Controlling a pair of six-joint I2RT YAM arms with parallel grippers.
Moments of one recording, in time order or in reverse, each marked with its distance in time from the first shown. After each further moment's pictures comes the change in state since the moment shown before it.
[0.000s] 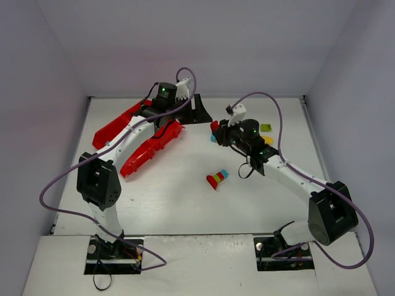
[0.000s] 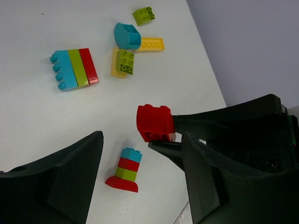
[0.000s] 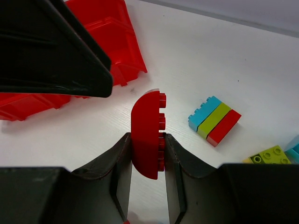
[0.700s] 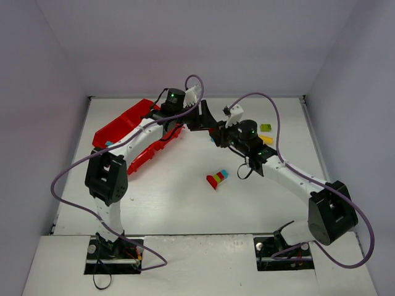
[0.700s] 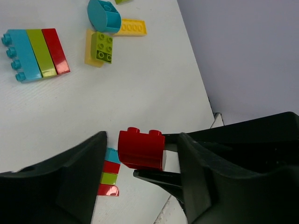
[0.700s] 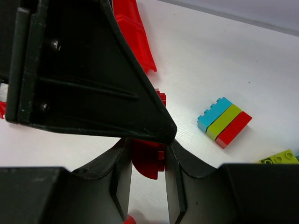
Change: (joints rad) left arm -0.038 0.082 -0.034 0.124 0.098 -0.126; right arm 0.024 0.001 0.000 0.004 -0.024 -0.003
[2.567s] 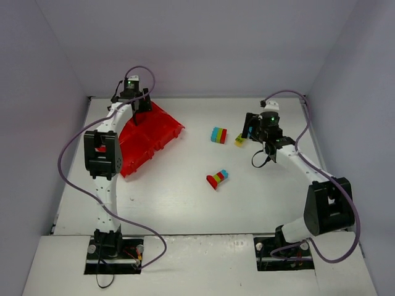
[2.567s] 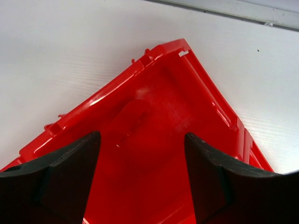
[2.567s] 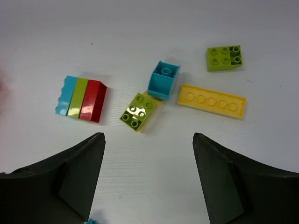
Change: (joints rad) left arm 0.423 0.357 0.319 -0.171 -0.685 0.396; right arm -0.287 0.032 0.060 -0.278 0.255 0.094
